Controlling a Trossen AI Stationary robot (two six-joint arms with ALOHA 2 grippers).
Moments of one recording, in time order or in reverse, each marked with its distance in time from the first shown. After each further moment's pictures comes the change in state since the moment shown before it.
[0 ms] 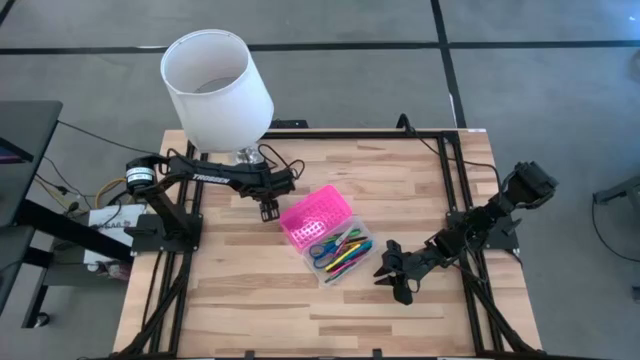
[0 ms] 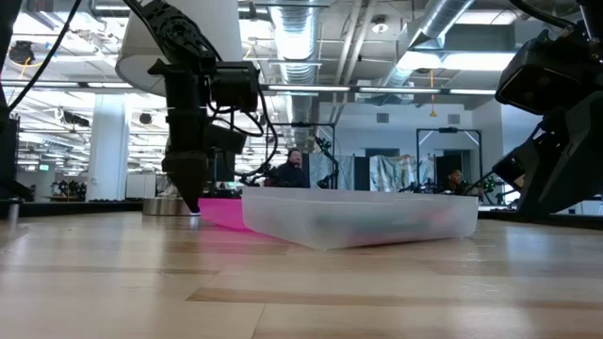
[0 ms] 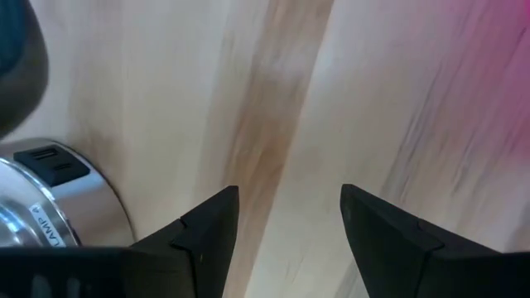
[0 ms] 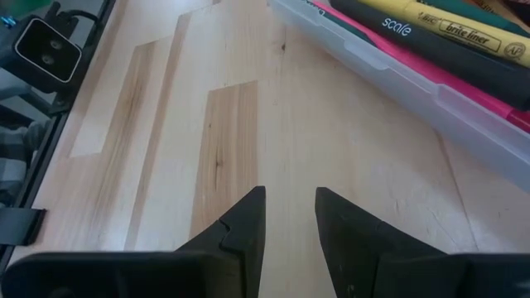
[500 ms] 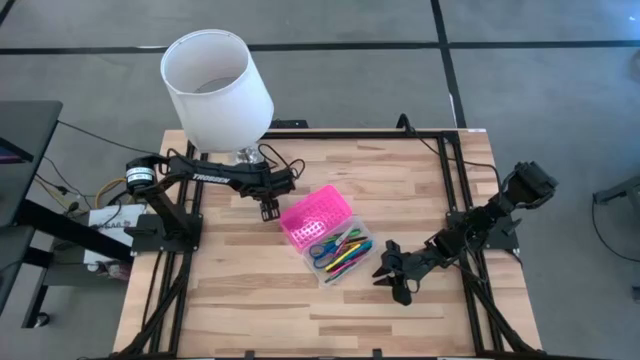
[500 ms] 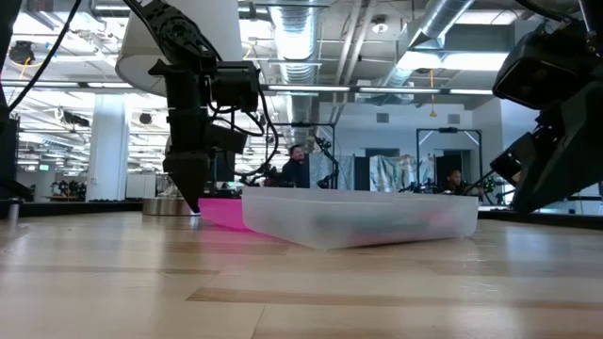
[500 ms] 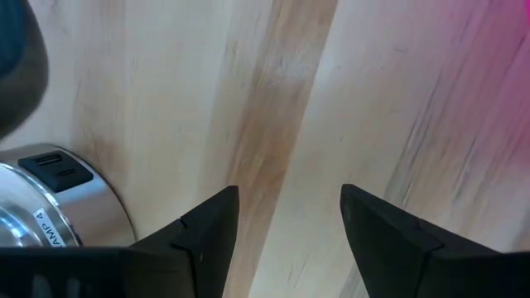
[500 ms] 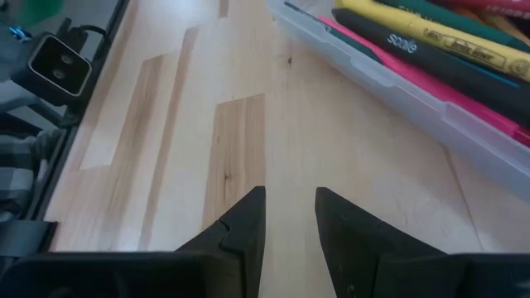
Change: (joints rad) left arm 0.000 0.000 0.000 0.011 0.000 0.009; right arm 0.000 0.000 0.008 0.008 0.005 0.007
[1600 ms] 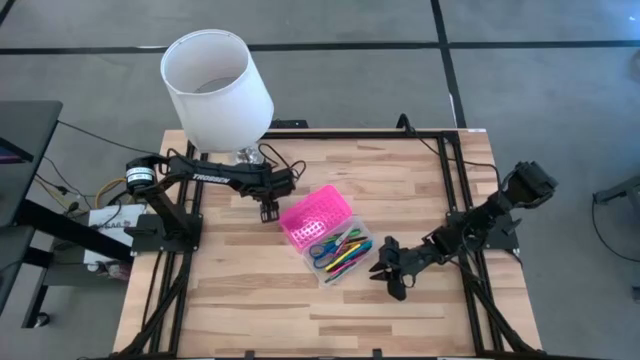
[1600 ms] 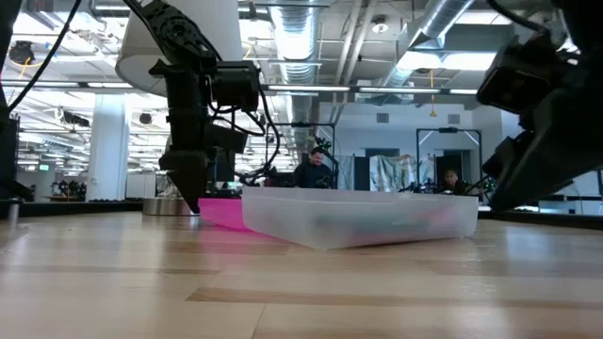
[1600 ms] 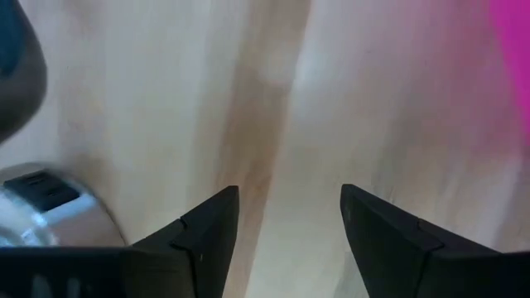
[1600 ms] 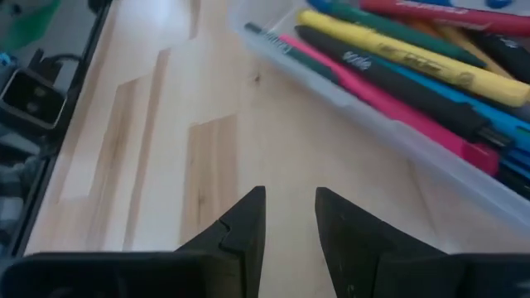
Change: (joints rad) left arm 0.000 0.000 0.000 0.008 0.033 0.052; right arm -0.047 0.000 0.006 0.000 0.001 0.027
